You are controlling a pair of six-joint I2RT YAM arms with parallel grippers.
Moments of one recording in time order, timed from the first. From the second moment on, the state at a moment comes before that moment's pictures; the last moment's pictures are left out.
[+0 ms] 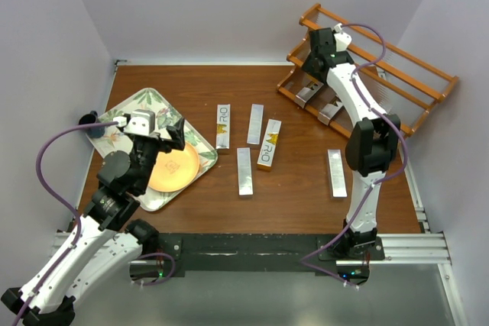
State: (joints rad) left arm -0.58 0.54 0.69 -0.02 -0.40 0.04; right arm 0.22 2.08 2.01 -0.71 0.44 0.70
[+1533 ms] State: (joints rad) left arm -0.58 0.54 0.69 -0.02 -0.39 0.04; right arm 0.57 1.50 1.30 -0.42 0.55 0.62
